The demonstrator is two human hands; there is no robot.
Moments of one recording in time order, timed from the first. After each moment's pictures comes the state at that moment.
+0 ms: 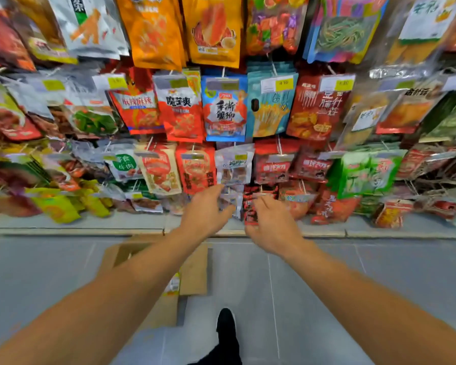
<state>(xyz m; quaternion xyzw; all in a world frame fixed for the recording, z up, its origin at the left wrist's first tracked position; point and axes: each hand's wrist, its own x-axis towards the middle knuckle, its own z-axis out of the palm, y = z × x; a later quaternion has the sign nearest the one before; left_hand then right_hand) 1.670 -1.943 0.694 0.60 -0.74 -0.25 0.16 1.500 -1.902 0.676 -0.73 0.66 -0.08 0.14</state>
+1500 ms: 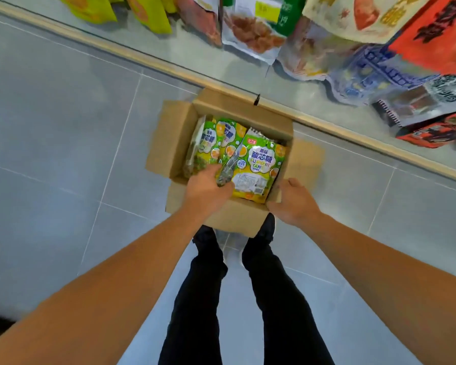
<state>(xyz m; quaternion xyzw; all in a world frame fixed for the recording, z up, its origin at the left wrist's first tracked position) 2.090 -2.018 0.237 0.77 -0.40 -0.50 0.04 1.885 -2.049 0.221 -0.62 0.61 0.26 0.42</state>
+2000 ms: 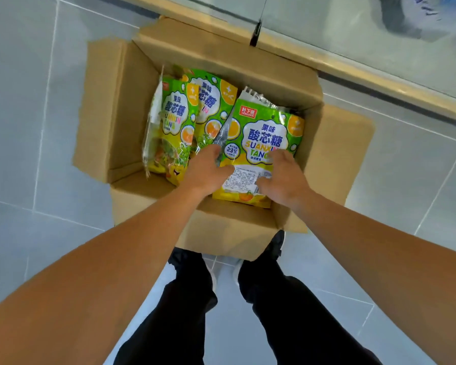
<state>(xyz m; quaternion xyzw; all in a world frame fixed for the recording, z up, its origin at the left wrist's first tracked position) 2.058 -2.057 -0.056 0.74 -0.37 -0.57 0.01 1.876 -2.079 -0.055 -0.59 0.63 0.20 0.47</state>
